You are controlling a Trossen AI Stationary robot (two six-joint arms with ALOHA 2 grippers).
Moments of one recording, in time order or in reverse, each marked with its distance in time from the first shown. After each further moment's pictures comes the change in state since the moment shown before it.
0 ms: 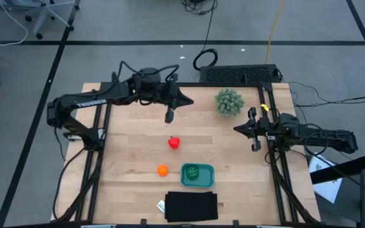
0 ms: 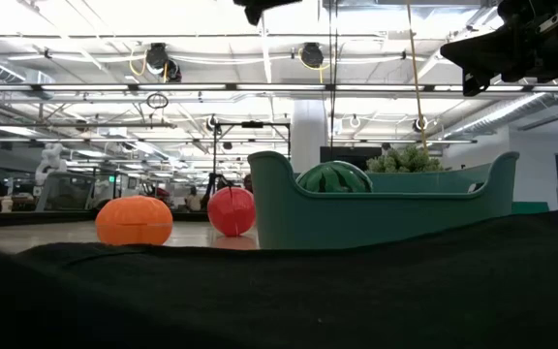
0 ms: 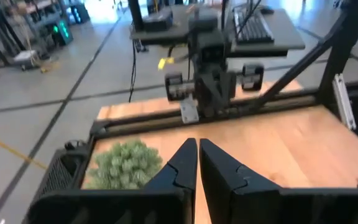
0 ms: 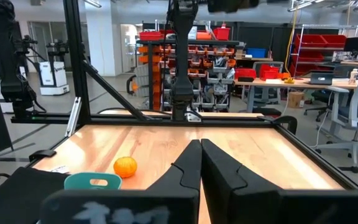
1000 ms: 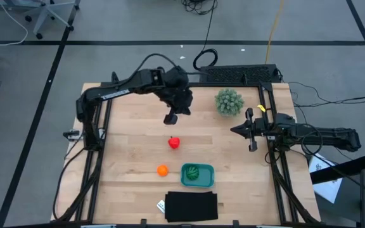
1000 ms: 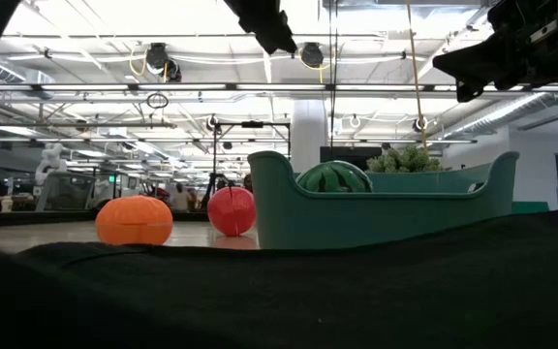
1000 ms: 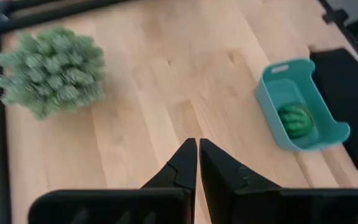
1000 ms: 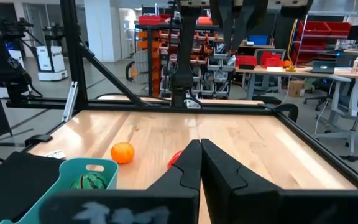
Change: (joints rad) left arm 0.015 0.373 0.555 -0.868 0.066 0.259; right arm 0.000 0.101 0.000 0.039 0.000 -0.023
